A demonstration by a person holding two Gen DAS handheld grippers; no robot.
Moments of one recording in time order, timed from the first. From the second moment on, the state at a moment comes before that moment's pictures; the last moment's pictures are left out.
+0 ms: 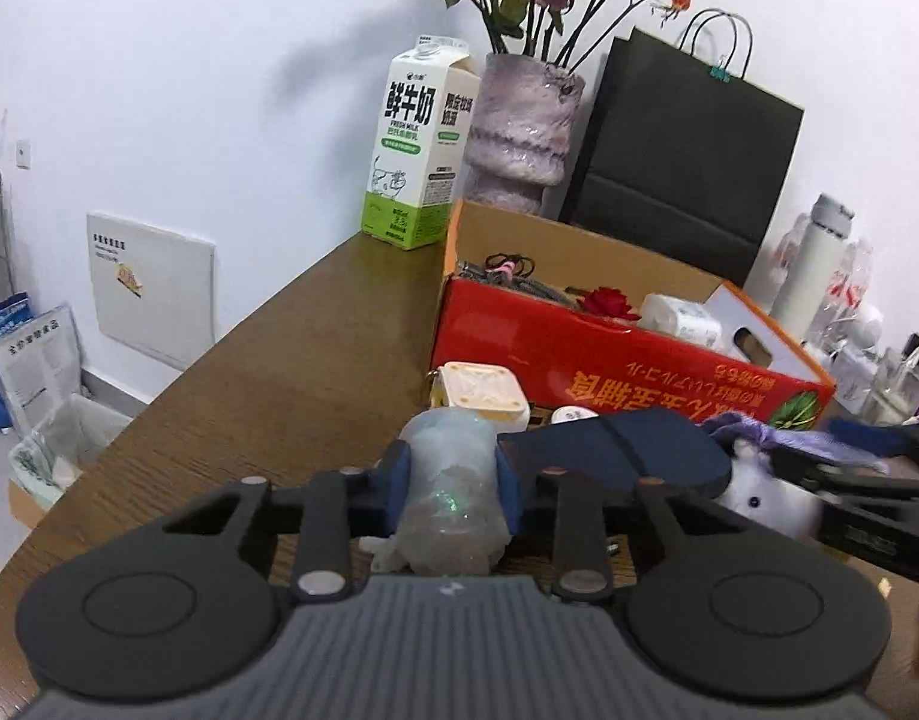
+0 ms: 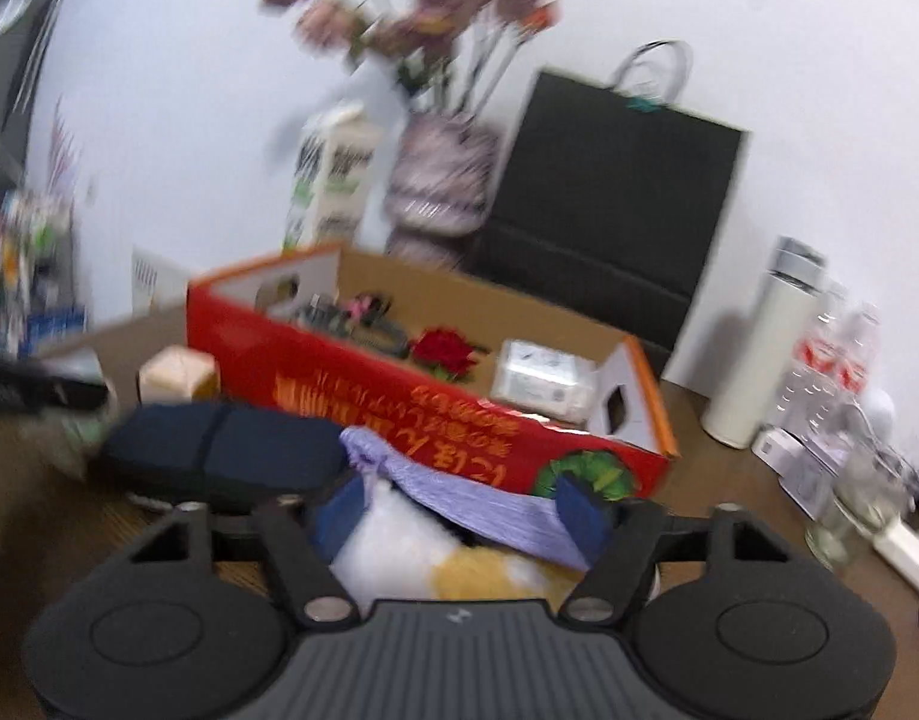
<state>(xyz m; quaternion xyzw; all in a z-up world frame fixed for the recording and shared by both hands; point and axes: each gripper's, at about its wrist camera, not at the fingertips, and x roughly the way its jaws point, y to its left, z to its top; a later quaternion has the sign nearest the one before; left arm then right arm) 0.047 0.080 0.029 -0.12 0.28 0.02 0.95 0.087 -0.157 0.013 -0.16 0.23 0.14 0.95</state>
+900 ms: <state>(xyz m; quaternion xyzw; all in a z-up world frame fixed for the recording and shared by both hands) 0.187 0.055 0.143 -0.10 0.28 -0.11 0.95 0.183 -0.195 0.152 -0.05 0.16 0.16 0.97</state>
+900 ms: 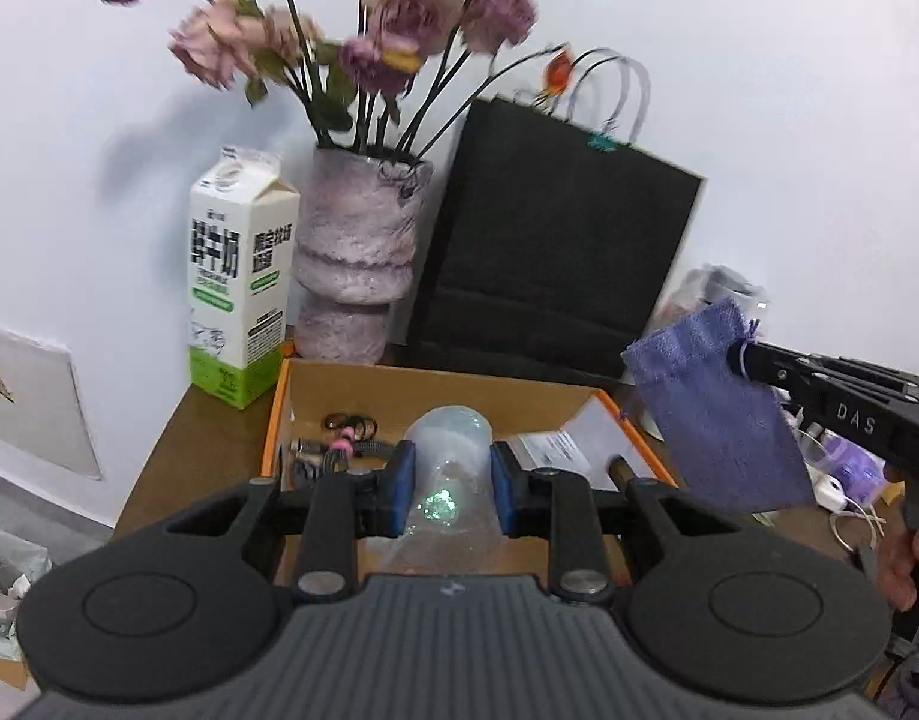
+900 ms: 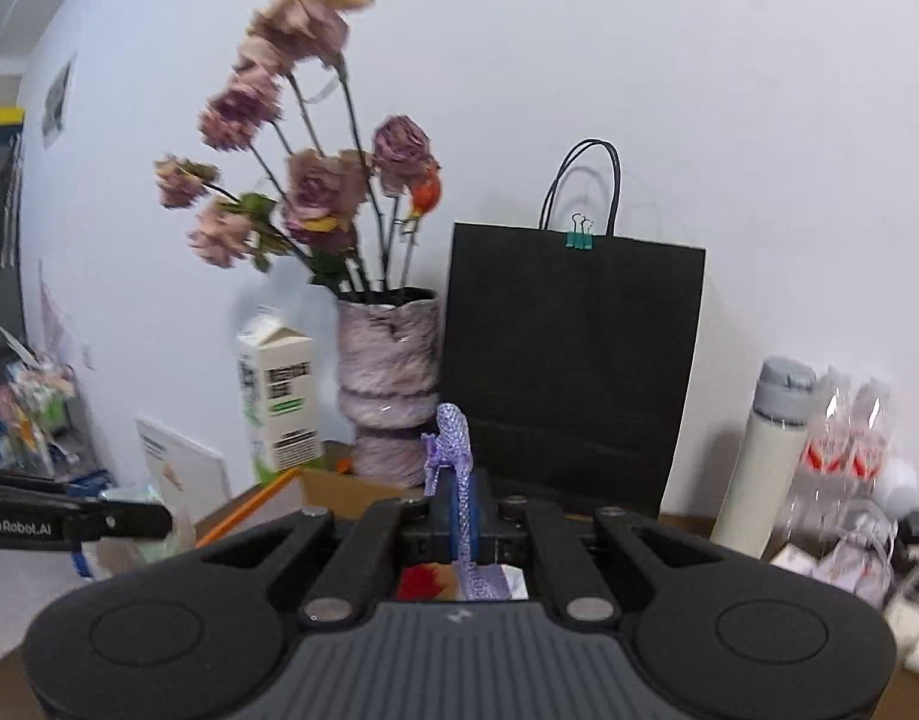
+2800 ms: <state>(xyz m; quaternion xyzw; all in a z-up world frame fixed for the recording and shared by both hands) -0.038 0.023 0.023 -0.02 0.31 0.07 0.95 -0.027 -0.217 0.015 0.04 0.28 0.12 0.95</state>
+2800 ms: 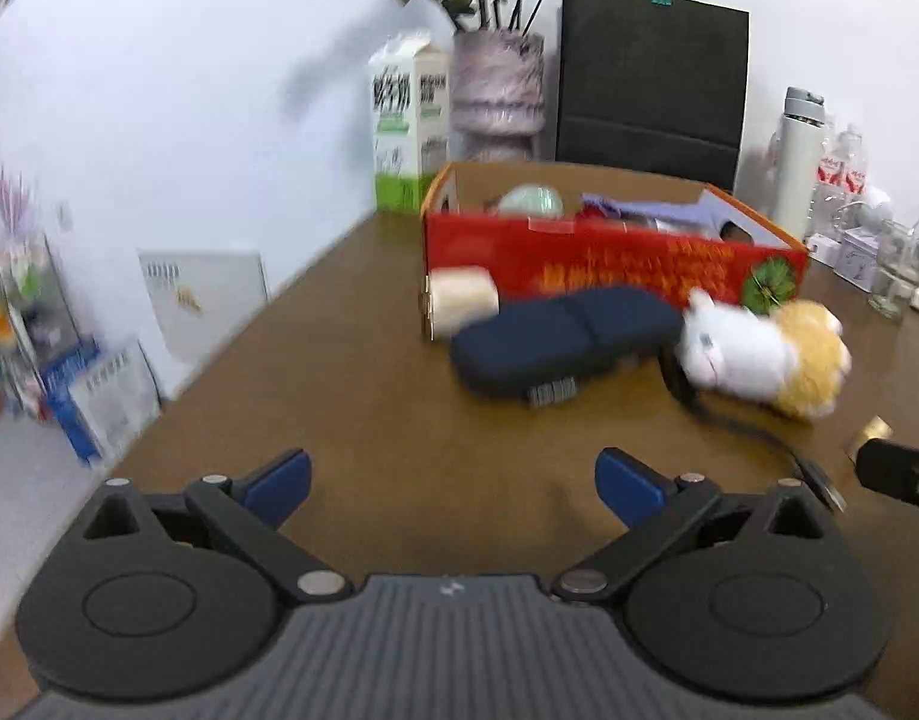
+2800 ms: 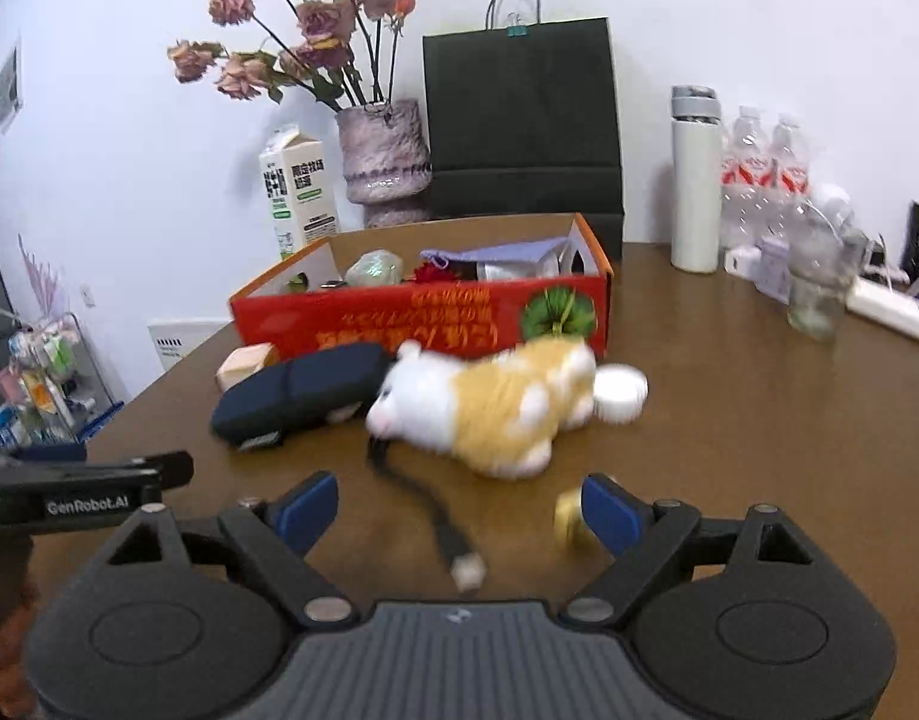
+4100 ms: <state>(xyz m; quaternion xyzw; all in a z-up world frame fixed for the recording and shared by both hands) 0.134 0.011 0.027 0.14 0.32 -0.20 0.92 0.022 -0.245 -0.025 0.06 0.32 0.07 0.94</state>
